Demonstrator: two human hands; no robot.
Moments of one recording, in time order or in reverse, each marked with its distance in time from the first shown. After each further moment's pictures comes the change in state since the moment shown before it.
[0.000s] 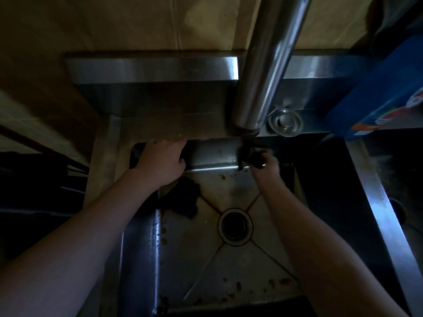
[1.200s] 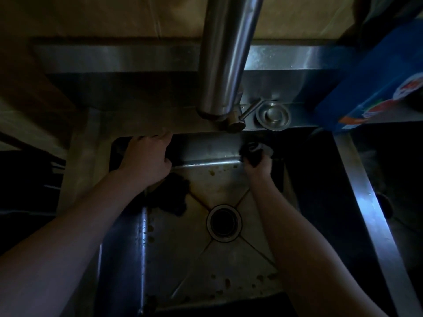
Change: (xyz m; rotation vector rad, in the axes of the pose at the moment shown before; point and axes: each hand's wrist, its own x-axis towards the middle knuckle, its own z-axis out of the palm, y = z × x) left_hand -0.004 0.009 0.006 0.011 0.051 -0.017; right_hand 0.017 0.008 -0.011 0.038 0.210 -0.029
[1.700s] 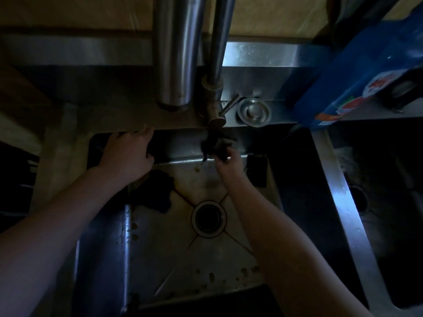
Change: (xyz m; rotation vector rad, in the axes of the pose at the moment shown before) left_hand 0.001 0.002 0.003 0.021 -0.013 -0.035; right_hand -0.022 0.012 0.003 -0.361 -0.303 -0.210
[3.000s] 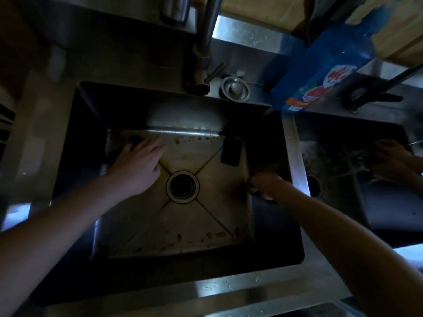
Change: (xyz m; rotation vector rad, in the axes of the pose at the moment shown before) left_hand -0.103 0.069 0.044 -0.148 -0.167 0.085; right_hand -0.045 0.071 -0.190 -1.803 -0.605 -0.266
